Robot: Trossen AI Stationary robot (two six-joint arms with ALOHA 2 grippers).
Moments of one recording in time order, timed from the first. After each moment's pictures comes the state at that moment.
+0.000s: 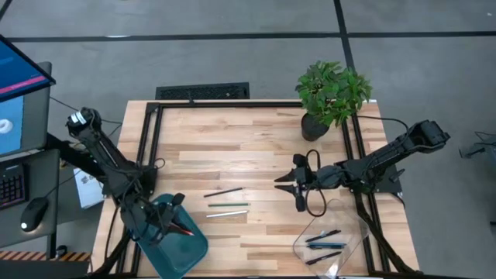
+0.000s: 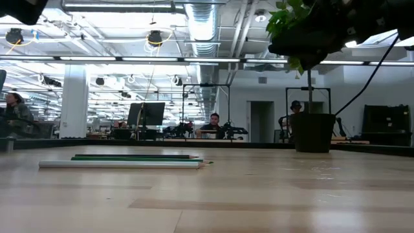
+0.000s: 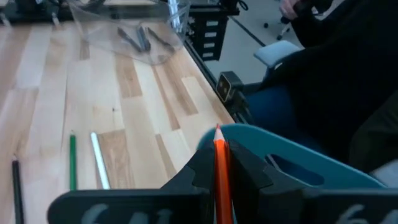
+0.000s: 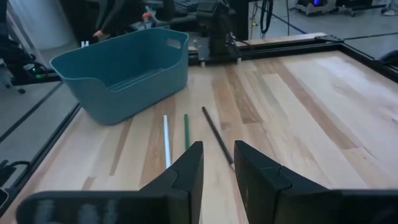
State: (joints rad) left arm -0.94 1.00 0.52 0.05 -0.45 -0.36; right arm 0.35 1.23 0.46 0.48 0.32 0.16
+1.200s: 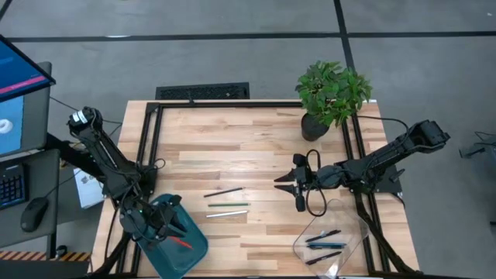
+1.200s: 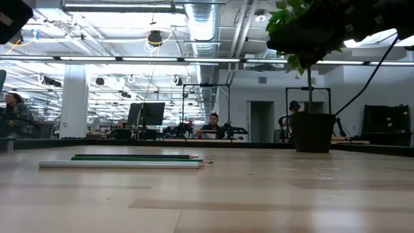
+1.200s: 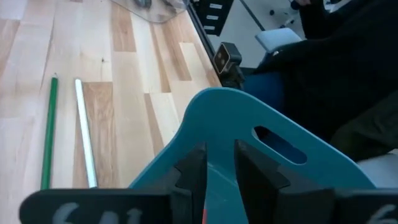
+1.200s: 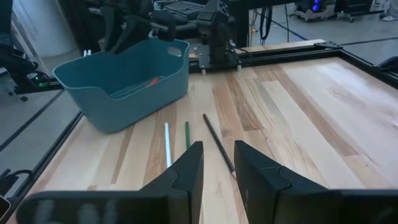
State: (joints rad) left arm -0.99 1.00 0.52 -0.06 -0.45 -0.62; right arm 0.35 1.23 0.46 0.50 0.32 0.16
